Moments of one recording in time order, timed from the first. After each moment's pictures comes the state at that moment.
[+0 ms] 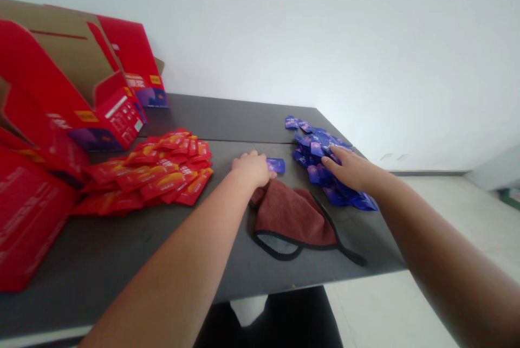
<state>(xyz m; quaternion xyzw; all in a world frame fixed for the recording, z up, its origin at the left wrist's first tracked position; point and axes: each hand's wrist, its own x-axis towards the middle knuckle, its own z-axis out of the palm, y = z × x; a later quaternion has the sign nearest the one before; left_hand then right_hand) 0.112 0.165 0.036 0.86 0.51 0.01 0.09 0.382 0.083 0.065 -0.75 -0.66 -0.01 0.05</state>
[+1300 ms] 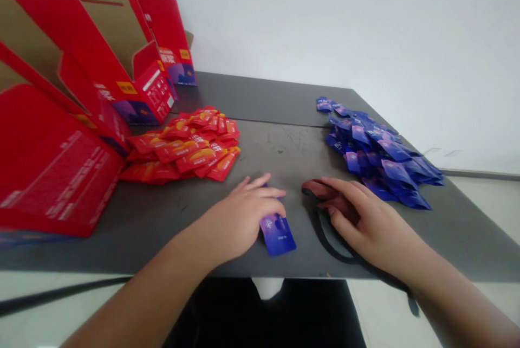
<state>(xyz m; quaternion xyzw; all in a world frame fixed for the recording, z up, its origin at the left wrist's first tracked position) -0.017 0.049 0.019 0.92 0.34 0.07 0.19 0.271 -0.021 0.033 -0.59 -0.78 0.10 0.20</state>
